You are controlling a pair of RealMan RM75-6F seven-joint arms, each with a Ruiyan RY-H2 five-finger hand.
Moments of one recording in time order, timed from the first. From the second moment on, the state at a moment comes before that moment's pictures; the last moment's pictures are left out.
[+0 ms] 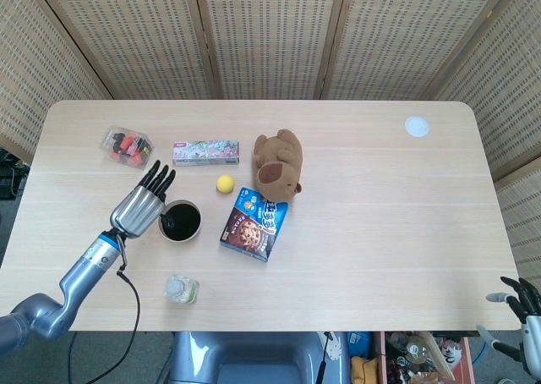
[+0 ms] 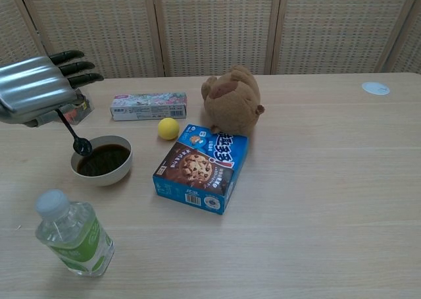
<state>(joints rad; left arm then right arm) -0.66 -1.46 -0.04 -1.21 1.53 1.07 0.91 -0.16 -1.32 -0.01 -1.19 -1.57 1.67 0.42</state>
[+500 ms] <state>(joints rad) -0.70 -1.52 0.00 -1.09 1.61 1.06 0.93 -0.16 -1.32 -0.01 -1.19 -1.57 1.66 0.42</state>
